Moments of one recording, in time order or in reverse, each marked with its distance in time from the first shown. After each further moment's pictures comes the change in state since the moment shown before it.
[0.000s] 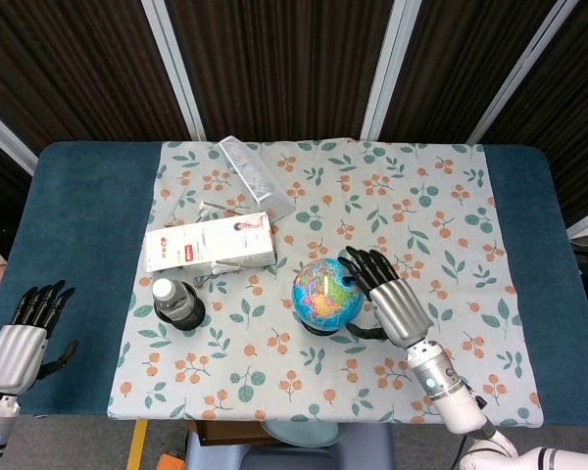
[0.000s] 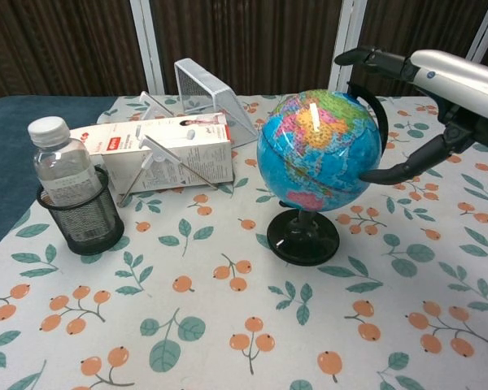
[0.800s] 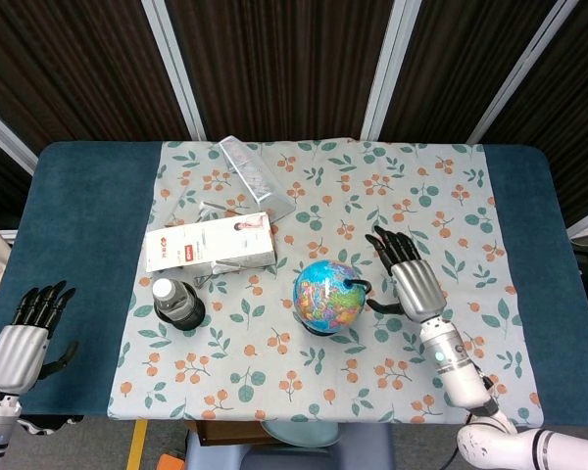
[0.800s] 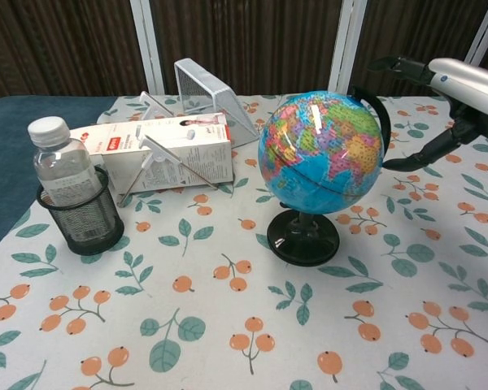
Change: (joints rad) left arm 0.000 -0.006 -0.002 0.001 -0.011 -0.011 0.019; right arm 0.031 -0.028 0.058 0.156 0.139 -0.038 0.031
